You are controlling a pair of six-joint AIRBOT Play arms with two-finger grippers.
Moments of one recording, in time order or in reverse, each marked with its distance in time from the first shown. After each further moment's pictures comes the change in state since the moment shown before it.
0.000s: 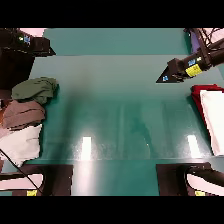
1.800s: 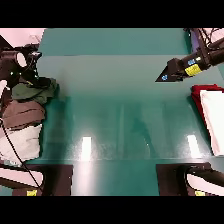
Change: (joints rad) left arm 0.096 -0.183 -0.362 0.536 0.194 -0.082; right arm 0.002 0.000 0.000 0.002 -0.019 -0.018
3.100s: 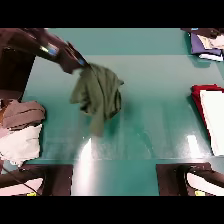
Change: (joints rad) left arm -0.389 0.227 0.279 -0.721 -0.237 0.382; right arm -0.082 0.053 0.303 0.008 -0.161 0.000
